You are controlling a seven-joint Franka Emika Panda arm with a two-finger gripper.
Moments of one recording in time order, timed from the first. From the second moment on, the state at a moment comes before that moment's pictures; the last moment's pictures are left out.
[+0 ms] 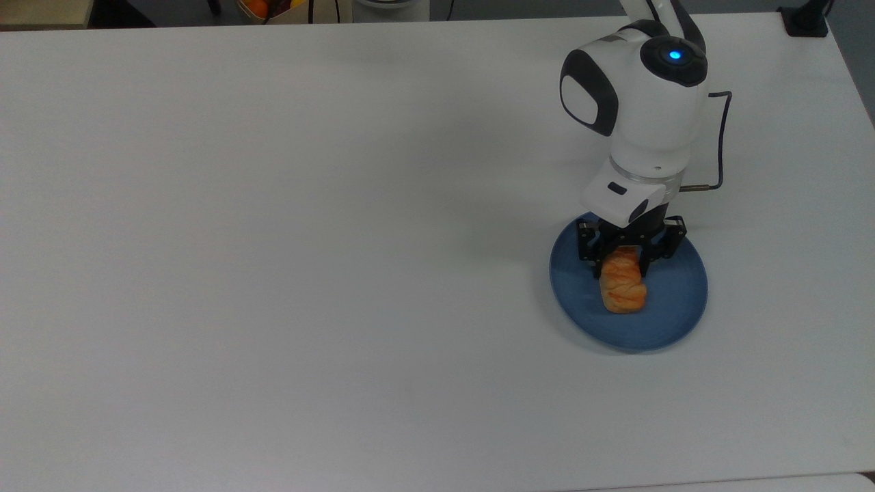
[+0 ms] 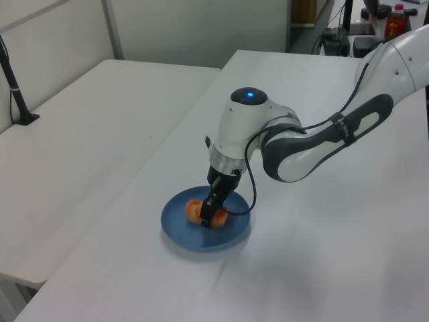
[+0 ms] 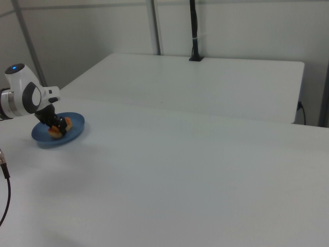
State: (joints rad) arm 0.57 0.81 -0.04 -1.25 -0.07 2.36 0.53
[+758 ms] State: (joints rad) arm 0.56 0.78 -0.04 -1.22 -0.11 2.36 0.53
